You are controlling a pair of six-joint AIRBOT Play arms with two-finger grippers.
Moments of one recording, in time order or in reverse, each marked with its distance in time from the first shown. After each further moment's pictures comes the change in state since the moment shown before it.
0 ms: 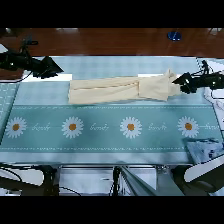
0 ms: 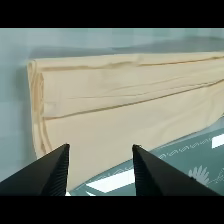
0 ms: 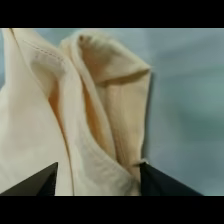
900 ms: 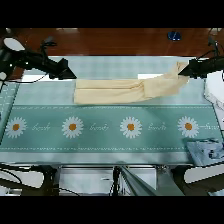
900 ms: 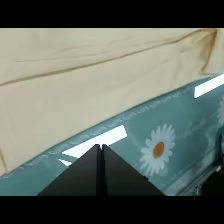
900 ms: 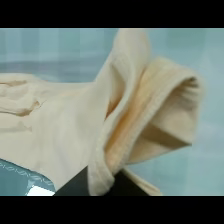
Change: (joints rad) left arm -0.185 0.003 0.000 -0.071 -0.099 -0.035; right arm 0.063 0.204 0.151 -0.140 0.227 -0.023
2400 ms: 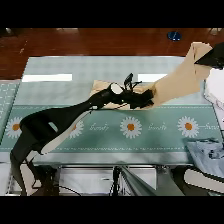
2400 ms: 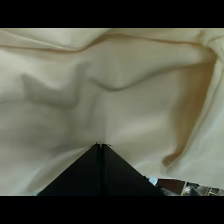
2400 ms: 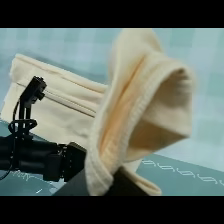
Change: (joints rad) left arm -0.789 -0.336 0.006 -0.564 0.761 -0.168; right arm 0.002 0.367 0.002 0.018 0.187 0.079
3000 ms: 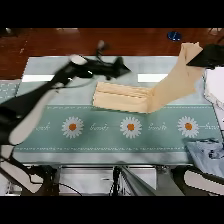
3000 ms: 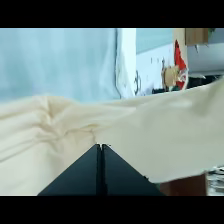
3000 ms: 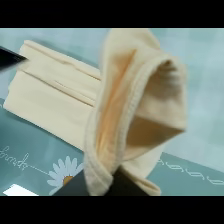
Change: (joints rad) left arm 0.466 0.230 0.014 0.050 -0.305 0.222; right arm 0.157 0.006 0.000 -0.089 -0.027 0.023
